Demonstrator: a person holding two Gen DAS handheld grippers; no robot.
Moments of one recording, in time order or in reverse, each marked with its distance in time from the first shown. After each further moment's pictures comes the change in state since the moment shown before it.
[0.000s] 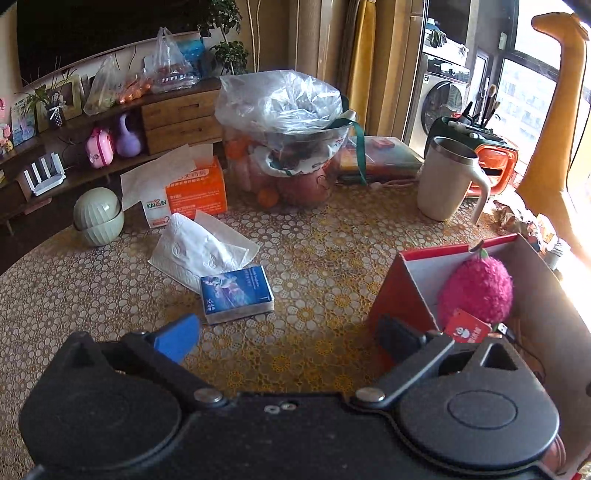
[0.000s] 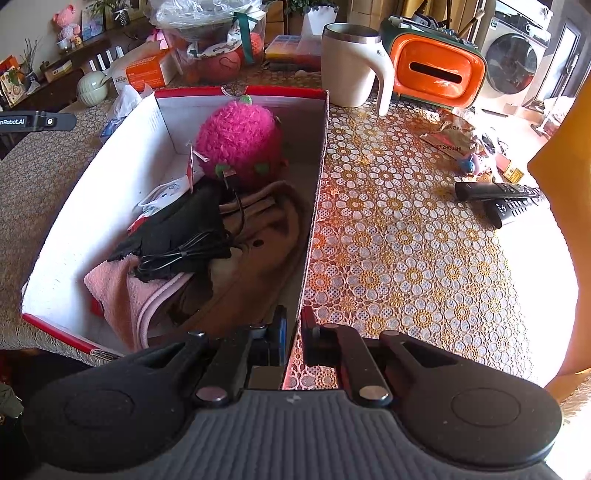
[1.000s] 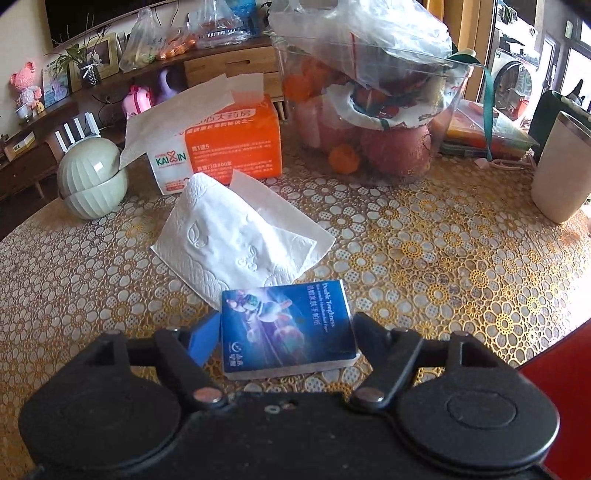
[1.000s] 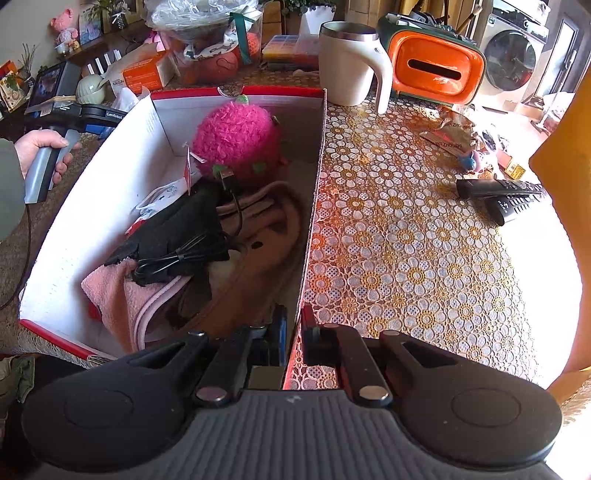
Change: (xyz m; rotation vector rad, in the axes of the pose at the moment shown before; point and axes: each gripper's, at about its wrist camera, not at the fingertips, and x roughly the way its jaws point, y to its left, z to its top) left arm 0.132 0.031 0.014 -0.085 0.098 0.156; right arm 0.004 -0.002 -0.001 0.014 -0.004 0.006
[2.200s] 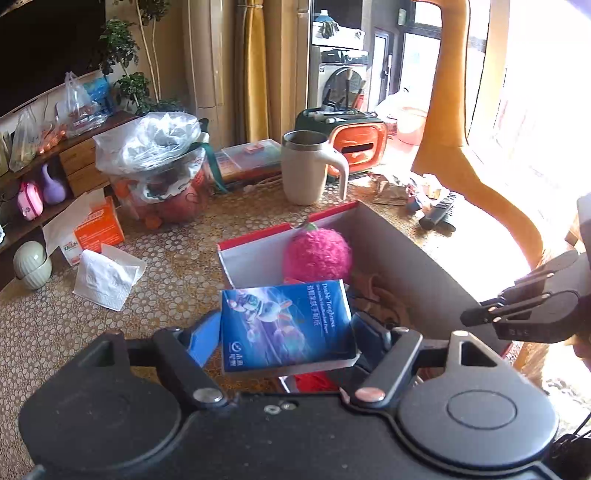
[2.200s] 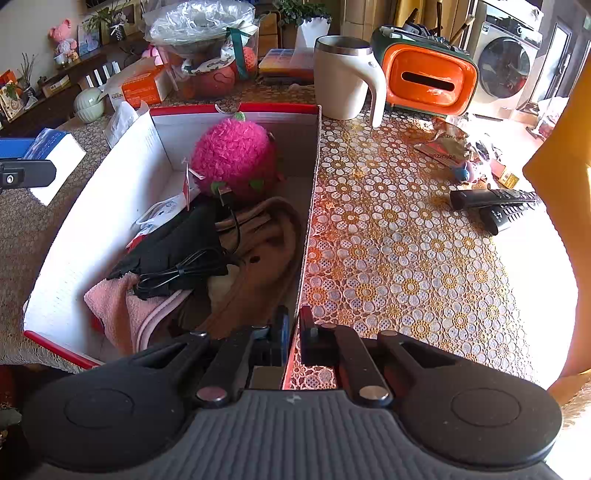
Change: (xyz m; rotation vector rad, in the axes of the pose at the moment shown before) left arm -0.242 -0.109 -0.081 0.328 -0.134 -0.351; right arm -0.007 0.000 0.001 0.011 -0.043 -0.006
